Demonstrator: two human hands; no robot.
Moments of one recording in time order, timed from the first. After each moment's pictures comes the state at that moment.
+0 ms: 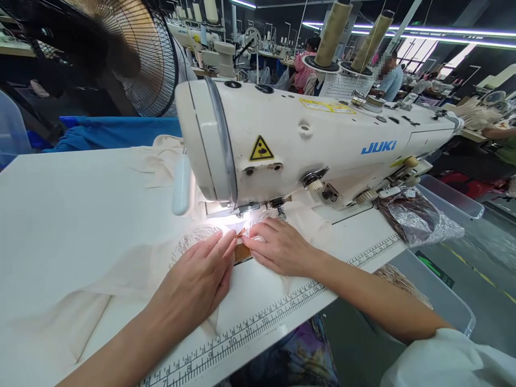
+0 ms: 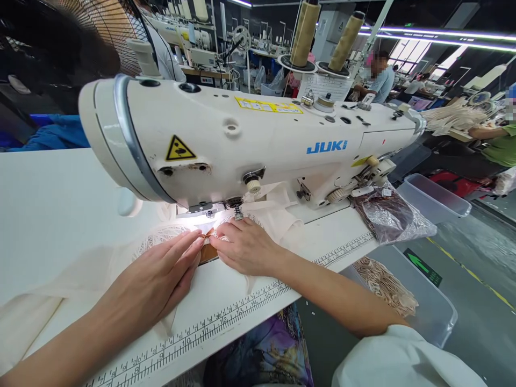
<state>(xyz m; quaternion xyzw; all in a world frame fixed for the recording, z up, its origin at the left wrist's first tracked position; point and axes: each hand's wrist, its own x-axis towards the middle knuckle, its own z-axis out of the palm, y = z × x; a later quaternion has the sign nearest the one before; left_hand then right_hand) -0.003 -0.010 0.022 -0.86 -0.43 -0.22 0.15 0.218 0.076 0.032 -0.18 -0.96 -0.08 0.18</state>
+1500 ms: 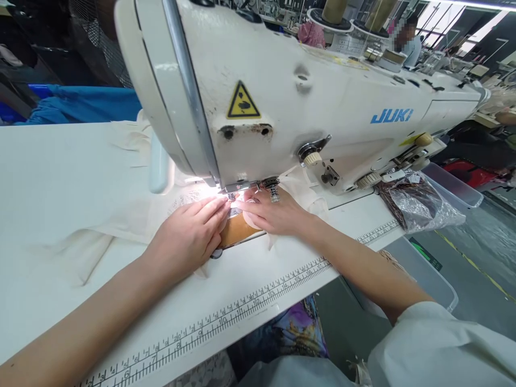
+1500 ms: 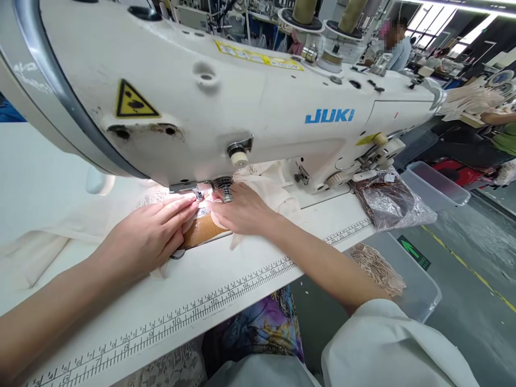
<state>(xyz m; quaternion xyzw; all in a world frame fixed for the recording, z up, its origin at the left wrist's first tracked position) -0.016 0.028 0.016 -0.87 -0.44 -0.18 0.14 0.212 0.106 0.041 -0.24 -0.96 -0.11 0.09</state>
